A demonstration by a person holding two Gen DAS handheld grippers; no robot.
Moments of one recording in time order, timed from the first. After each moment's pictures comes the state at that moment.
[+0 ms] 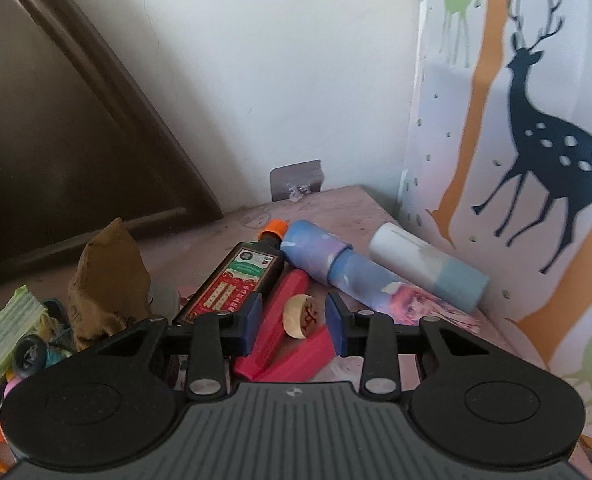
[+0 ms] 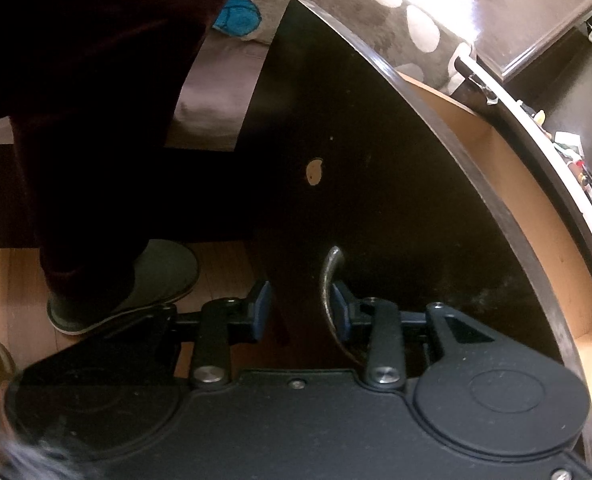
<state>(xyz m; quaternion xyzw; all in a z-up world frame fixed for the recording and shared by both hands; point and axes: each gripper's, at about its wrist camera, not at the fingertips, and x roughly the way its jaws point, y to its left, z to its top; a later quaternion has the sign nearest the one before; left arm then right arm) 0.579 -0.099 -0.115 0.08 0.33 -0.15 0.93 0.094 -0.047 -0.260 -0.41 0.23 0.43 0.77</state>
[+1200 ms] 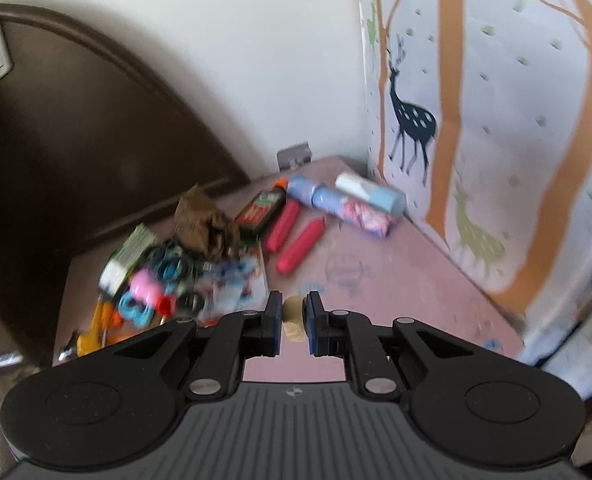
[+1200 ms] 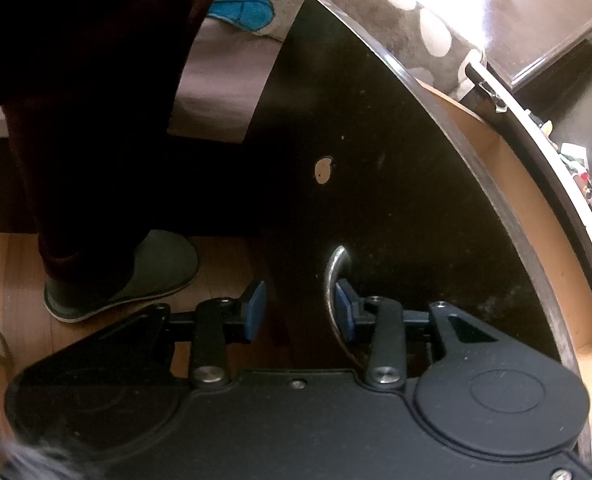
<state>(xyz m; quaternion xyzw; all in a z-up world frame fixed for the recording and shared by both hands) 0.405 -0.064 -0.038 0.14 0.35 -0.13 0.92 0.091 -0.047 -0.262 -0.43 0.23 0.43 0.76</state>
